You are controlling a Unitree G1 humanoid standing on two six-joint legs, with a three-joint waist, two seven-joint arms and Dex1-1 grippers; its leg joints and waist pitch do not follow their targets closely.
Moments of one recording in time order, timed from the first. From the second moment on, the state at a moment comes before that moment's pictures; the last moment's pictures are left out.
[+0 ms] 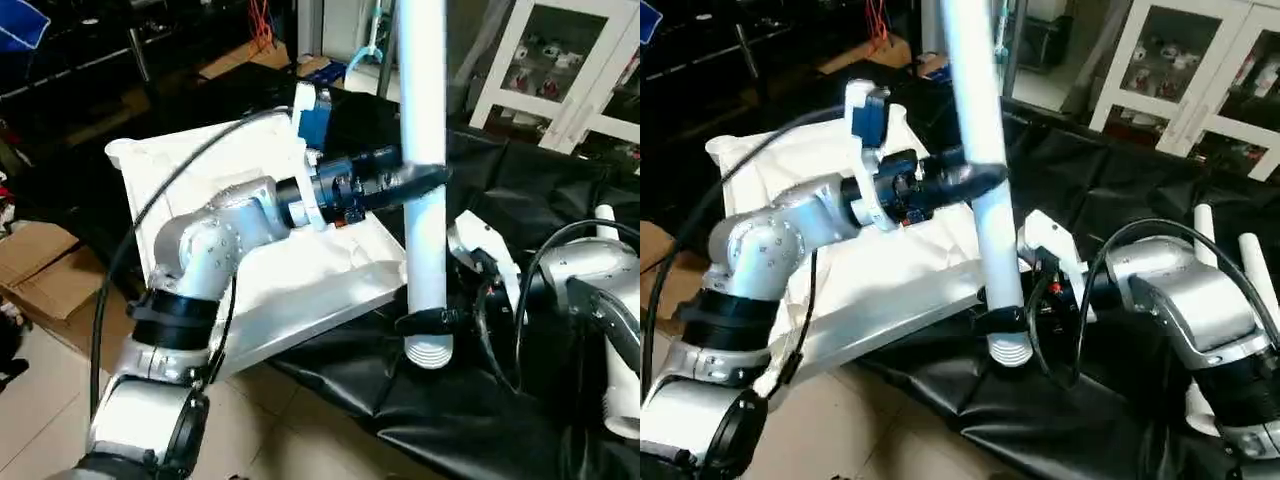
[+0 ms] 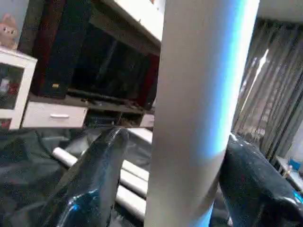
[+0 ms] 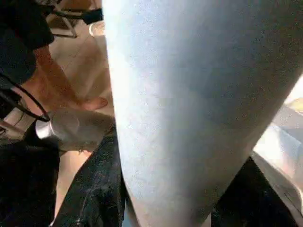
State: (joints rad) left arm -0.80 0.14 -0.01 0.13 -0.80 0.73 -0.89; right arm -0.48 -0.77 0.25 -0.10 0.44 0.73 1.28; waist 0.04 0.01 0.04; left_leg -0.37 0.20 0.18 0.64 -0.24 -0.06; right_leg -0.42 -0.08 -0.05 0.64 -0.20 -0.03
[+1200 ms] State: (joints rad) left arm -0.80 0.16 0.16 0.07 -0.91 0.81 -0.68; right arm -0.58 -0.55 0.31 0.10 0.40 0.62 1.24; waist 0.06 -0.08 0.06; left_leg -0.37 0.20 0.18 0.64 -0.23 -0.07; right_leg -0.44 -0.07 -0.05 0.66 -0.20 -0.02
